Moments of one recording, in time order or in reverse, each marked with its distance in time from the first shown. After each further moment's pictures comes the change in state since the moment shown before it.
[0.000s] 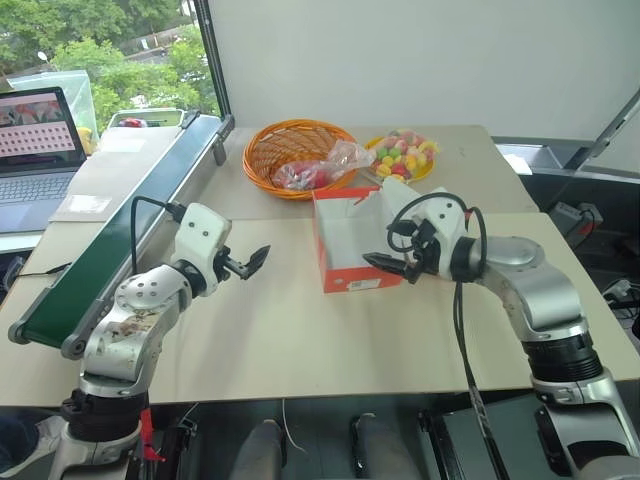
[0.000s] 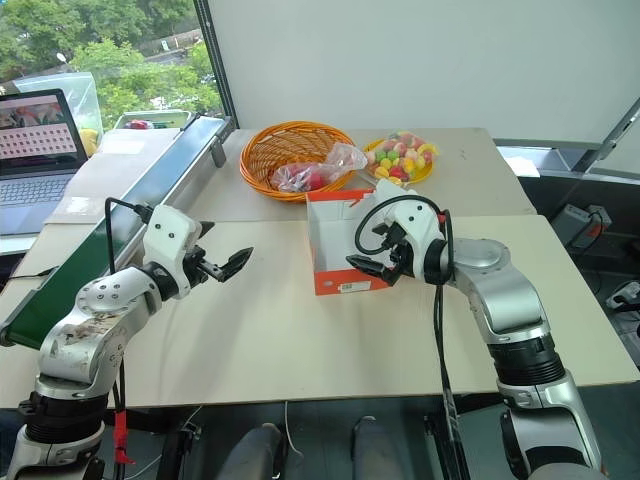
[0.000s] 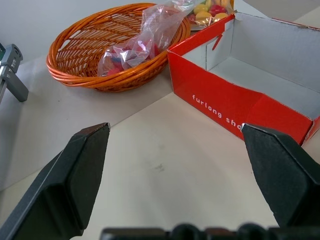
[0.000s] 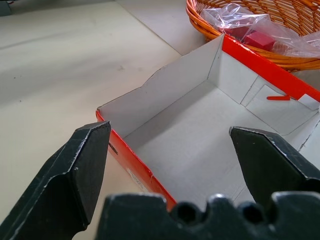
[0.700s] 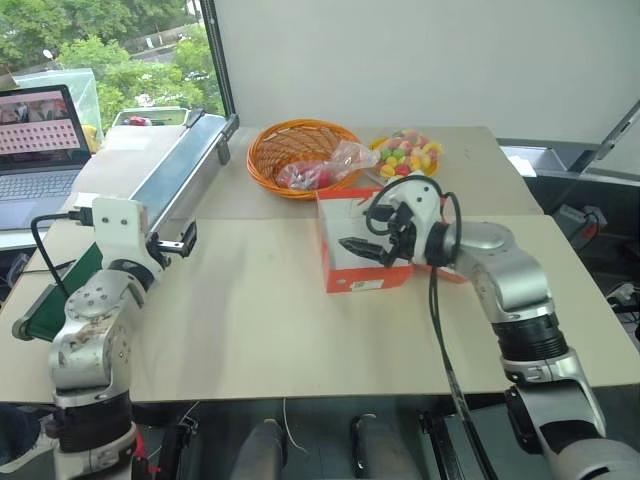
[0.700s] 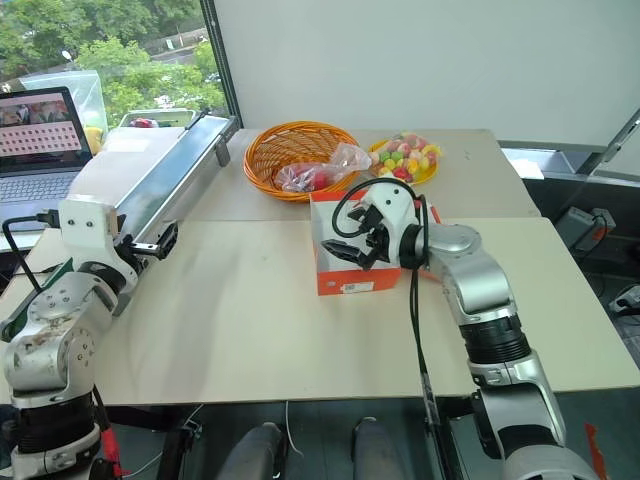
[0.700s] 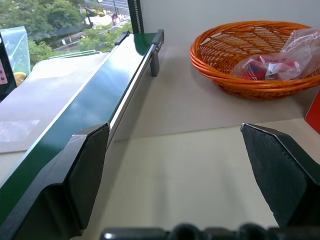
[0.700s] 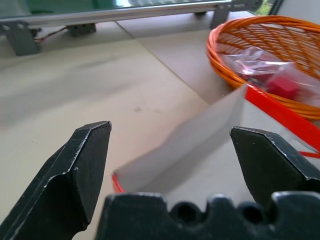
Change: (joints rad) left arm 0.052 -0.127 0.288 0.016 0.002 -0.004 0.249; right arm -0.124 0.161 0.038 0.120 -0.019 -0.047 0.007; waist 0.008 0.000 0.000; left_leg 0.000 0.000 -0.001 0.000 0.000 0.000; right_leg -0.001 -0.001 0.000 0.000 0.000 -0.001
